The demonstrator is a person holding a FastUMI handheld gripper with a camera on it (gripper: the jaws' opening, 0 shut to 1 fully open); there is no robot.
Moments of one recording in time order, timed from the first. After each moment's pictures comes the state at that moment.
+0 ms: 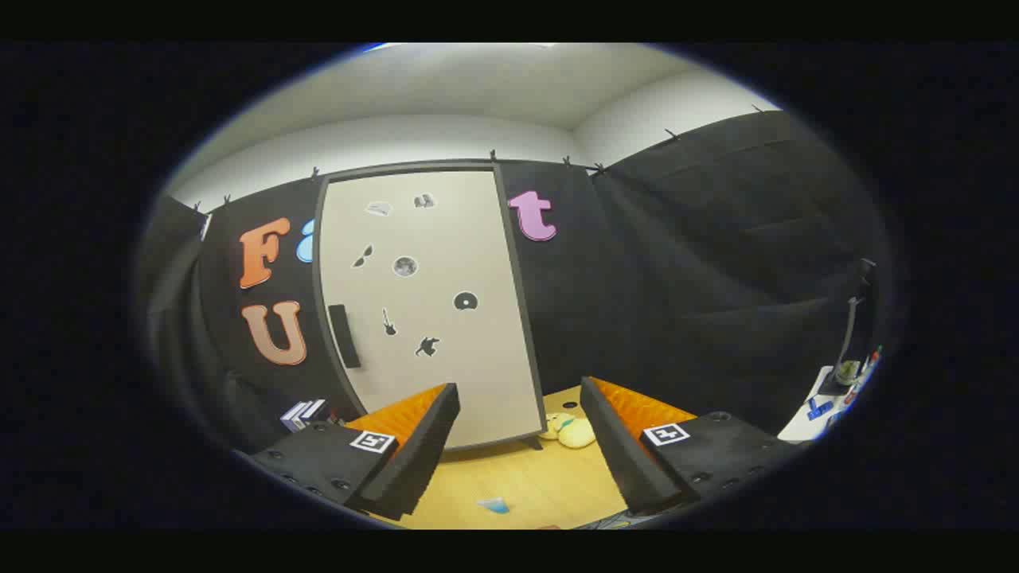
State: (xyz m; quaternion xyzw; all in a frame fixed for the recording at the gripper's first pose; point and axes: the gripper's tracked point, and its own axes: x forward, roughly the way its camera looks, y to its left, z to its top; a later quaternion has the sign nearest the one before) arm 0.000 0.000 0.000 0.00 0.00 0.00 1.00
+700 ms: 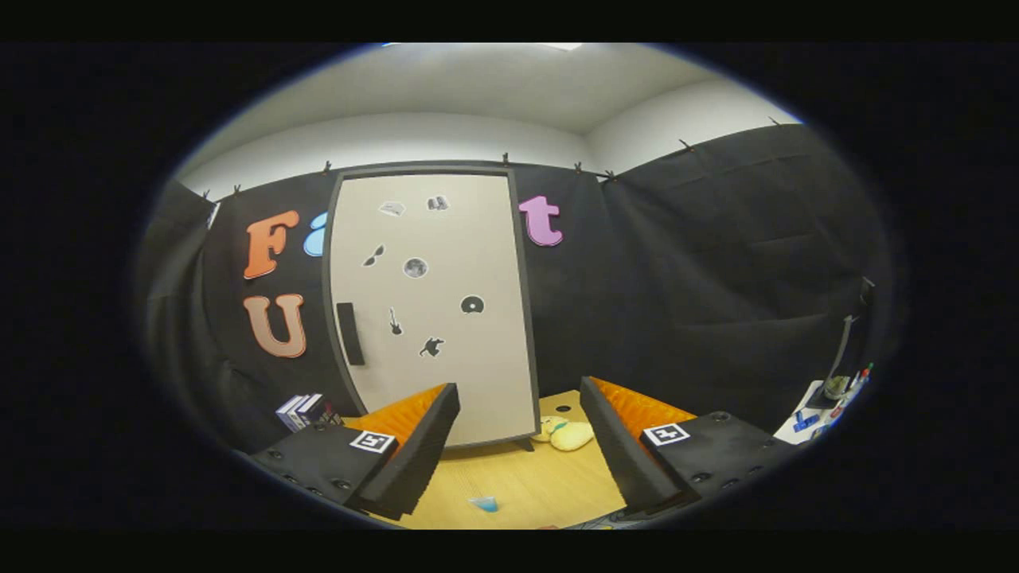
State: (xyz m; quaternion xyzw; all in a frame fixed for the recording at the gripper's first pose) arm -0.009 0.007 0.010 -0.03 0.00 0.00 1.00
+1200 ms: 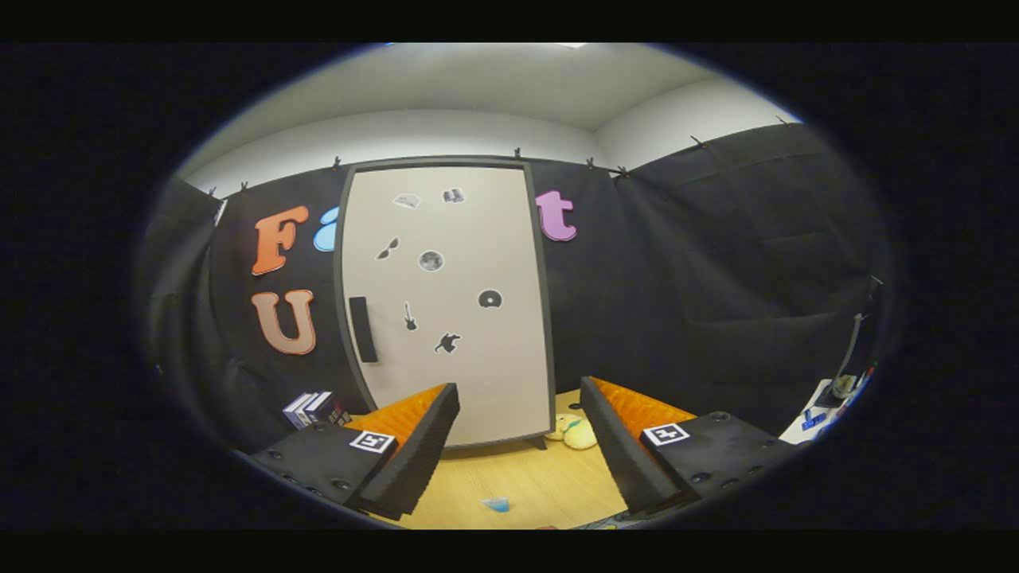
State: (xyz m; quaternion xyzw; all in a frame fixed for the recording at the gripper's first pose) arm 0.010 0.049 -0.002 -0.03 0.01 0.03 1.00
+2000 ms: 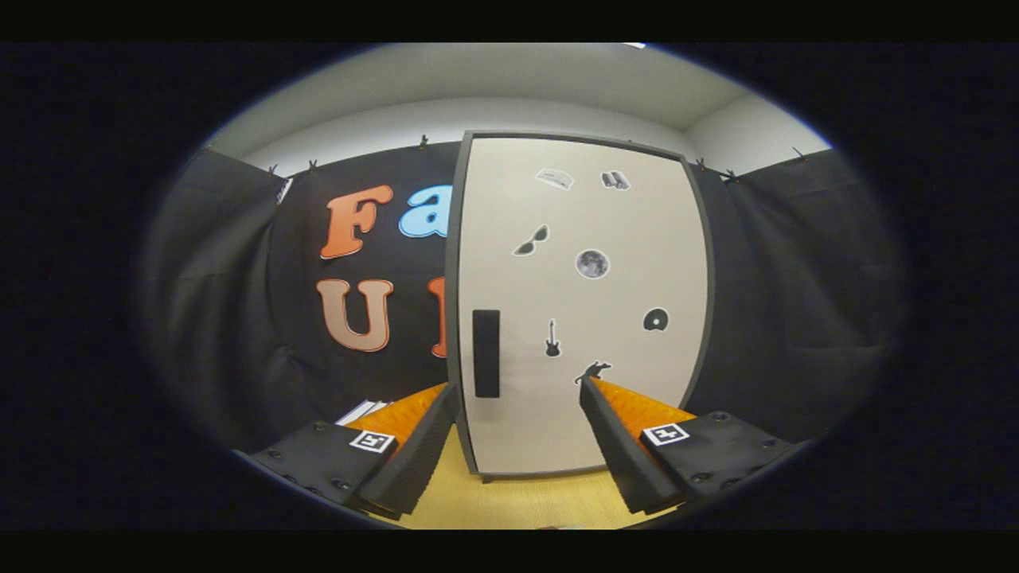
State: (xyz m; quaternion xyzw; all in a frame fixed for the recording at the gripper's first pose) arm 0.106 0.236 0.004 -0.08 0.02 0.16 0.98
